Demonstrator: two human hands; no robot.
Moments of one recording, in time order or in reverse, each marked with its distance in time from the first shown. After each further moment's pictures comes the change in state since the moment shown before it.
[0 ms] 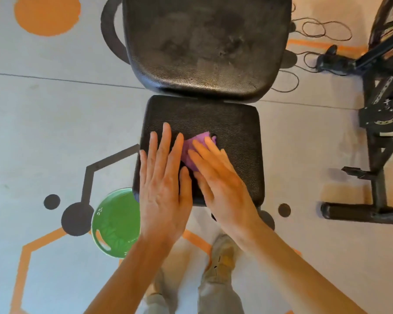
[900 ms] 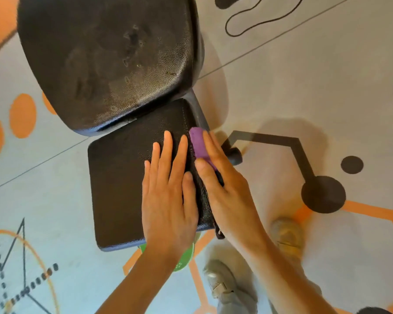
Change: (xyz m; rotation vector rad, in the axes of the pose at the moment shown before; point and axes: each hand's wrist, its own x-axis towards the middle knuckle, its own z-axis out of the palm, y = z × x) left_hand 0.030 0.068 0.079 0.372 -0.307 0.122; right_hand -0.027 0.068 -0.018 1.175 0.349 0.530
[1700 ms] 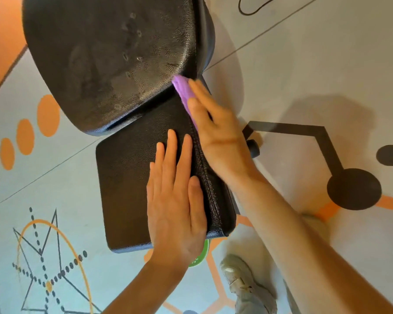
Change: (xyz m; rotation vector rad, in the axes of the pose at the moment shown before) left_hand -0.003 0.003 0.001 0.060 0.022 0.013; right_hand 0.090 -0.007 0.009 0.075 -0.004 0.007
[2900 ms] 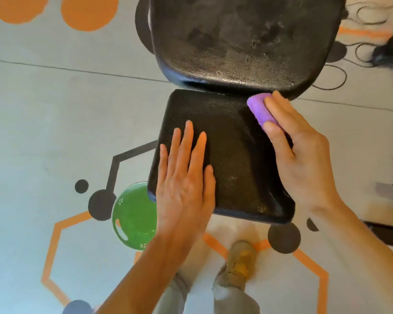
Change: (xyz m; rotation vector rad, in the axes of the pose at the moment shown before) left_hand -0.042 -0.083 -0.028 -0.155 0.213 -0.236; right_hand -0.045 -0.054 0.037 -1.021 -0.184 -0.306
